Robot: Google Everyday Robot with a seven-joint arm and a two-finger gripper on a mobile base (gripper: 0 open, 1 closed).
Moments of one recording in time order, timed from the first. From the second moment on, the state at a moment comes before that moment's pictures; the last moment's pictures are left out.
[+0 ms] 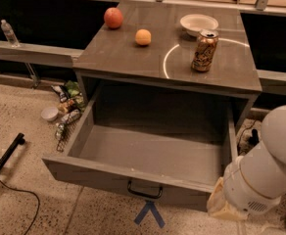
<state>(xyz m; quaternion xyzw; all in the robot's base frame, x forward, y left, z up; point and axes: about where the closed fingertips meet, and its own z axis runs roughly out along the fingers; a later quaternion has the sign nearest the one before) 0.301 -0.171 0.732 -0.63 0.76 0.13 0.07</state>
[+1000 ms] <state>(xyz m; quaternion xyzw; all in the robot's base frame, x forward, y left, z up) 0.358 -0.131 0.664 -0.67 0.73 0.06 0.13</state>
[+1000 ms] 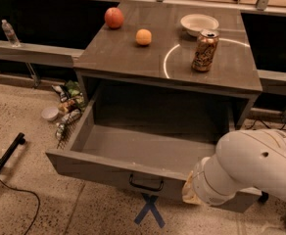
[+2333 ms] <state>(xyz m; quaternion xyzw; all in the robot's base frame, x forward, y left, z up) 0.427 -0.135 0.673 -0.63 0.75 0.02 0.19</state>
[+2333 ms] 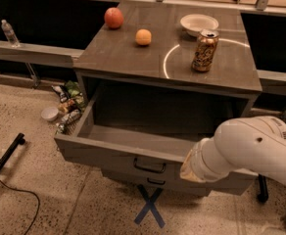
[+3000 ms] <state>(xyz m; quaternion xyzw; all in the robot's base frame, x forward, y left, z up) 0.467 -0.138 0.681 -0.61 0.75 -0.01 0.24</state>
